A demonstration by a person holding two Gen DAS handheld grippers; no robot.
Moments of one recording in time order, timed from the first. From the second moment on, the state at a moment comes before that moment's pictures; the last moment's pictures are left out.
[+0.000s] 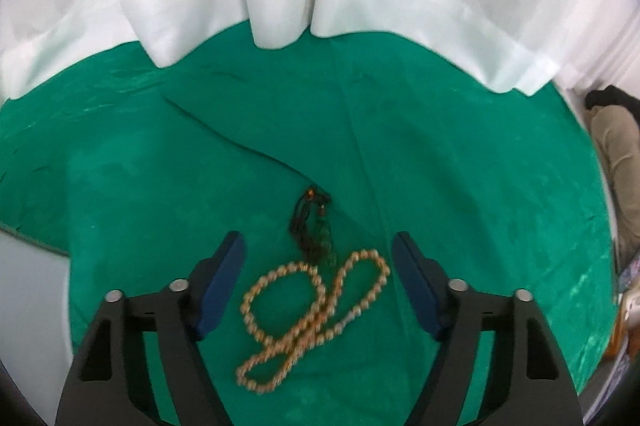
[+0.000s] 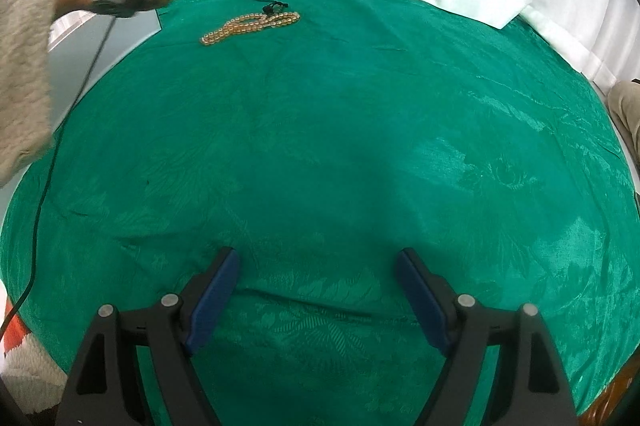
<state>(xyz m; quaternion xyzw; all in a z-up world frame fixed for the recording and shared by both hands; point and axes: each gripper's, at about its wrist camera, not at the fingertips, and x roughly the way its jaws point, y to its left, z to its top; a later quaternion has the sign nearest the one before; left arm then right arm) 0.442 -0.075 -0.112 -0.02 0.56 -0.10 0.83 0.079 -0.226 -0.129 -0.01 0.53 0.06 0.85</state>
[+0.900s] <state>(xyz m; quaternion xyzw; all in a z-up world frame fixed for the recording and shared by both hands) 0.365 -0.037 -0.032 -0.09 0.47 -0.13 0.87 0.079 -0.224 -0.128 -0.01 0.52 0.06 0.85</state>
